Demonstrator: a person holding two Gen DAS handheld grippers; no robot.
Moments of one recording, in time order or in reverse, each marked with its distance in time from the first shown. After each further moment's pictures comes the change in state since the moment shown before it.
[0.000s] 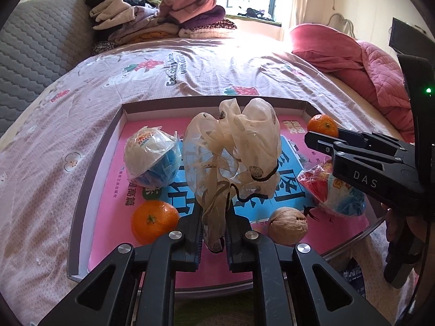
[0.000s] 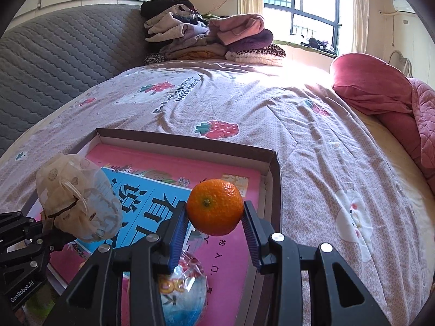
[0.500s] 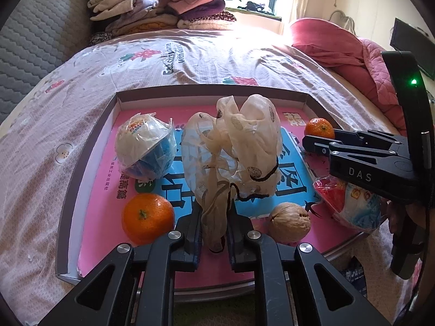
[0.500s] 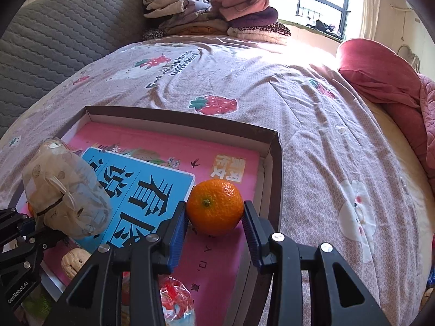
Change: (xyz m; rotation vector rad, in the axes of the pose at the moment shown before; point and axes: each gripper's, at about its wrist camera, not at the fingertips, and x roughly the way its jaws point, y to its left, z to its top) left arm 0.010 0.000 -0.002 -0.013 0.041 -0.017; right arm 0.021 -0.003 0.001 -0.033 0.132 -0.013
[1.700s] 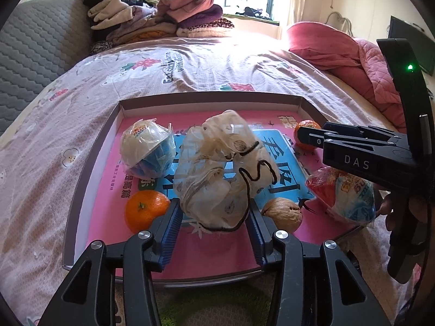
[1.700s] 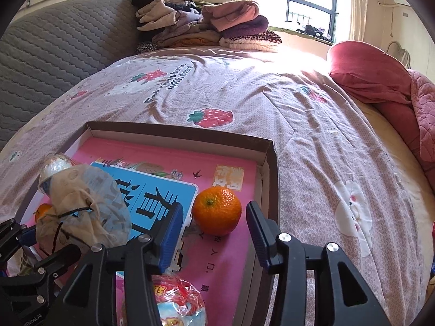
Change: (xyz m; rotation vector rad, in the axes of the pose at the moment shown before) left arm -0.014 -0.006 -0.007 0.023 -0.042 0.013; right arm -0.019 0.000 0.001 0.077 -0.075 0.002
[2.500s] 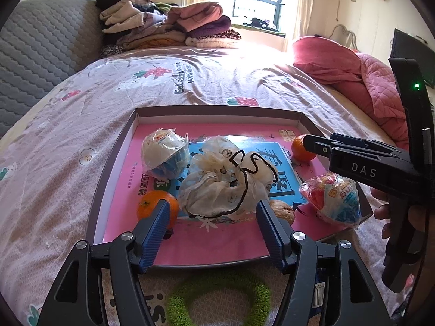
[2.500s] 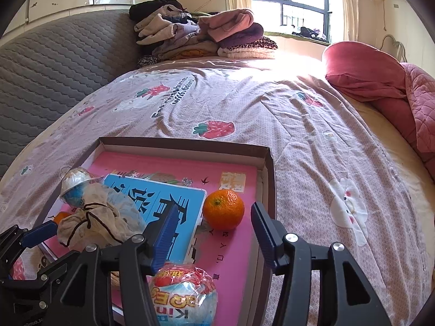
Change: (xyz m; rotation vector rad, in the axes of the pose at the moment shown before) left arm -0.028 0.009 -0.002 -0.046 -0.052 0.010; right arm -0.024 0.002 -0.001 0.036 -0.041 0.025
